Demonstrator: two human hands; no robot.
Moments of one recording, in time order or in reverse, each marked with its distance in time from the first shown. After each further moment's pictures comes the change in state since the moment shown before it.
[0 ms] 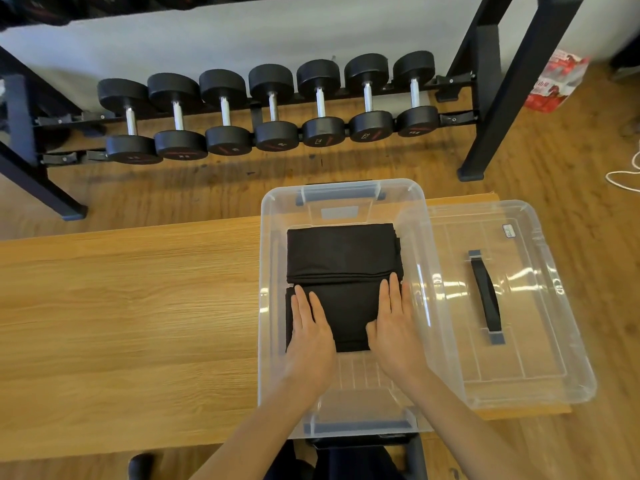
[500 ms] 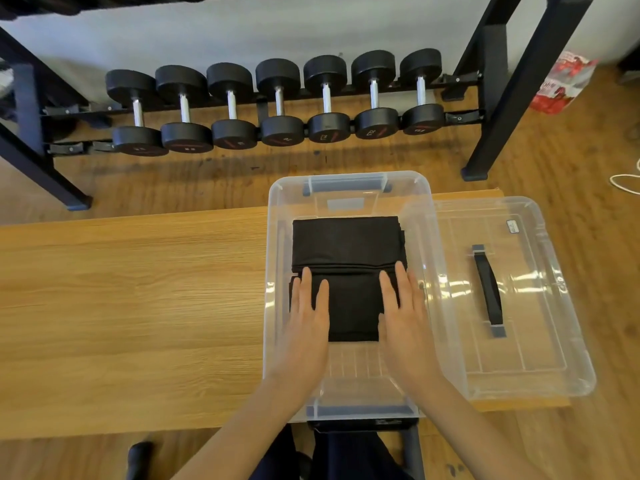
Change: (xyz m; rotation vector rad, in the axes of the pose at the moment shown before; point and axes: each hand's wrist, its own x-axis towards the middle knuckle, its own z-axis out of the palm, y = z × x) left_hand -0.022 -0.007 -0.028 0.066 0.074 0.134; right_hand -0.022 0.002 -0.009 -0.061 0.208 -0.139
